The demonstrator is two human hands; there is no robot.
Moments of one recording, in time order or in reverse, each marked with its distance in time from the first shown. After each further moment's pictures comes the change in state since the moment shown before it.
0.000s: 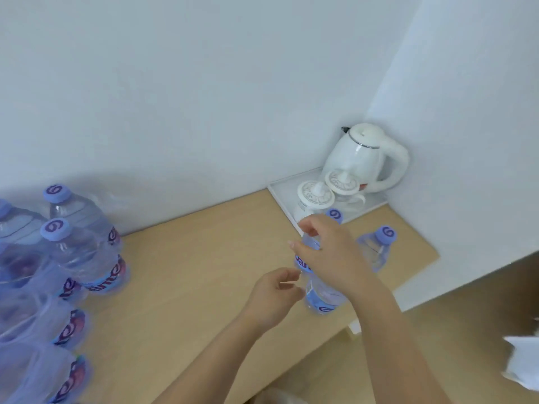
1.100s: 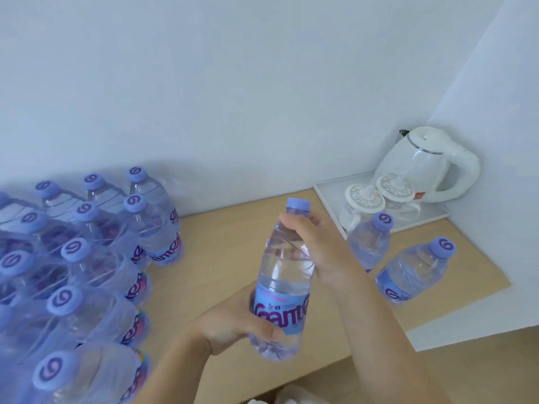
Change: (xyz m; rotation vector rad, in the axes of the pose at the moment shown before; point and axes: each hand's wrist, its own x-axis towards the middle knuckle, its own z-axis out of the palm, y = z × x) left_hand -0.079 -0.004 -0.085 -0.218 -0.460 0.056; right_hand 0.016 -0.060 0.045 1.050 -0.355 0.240
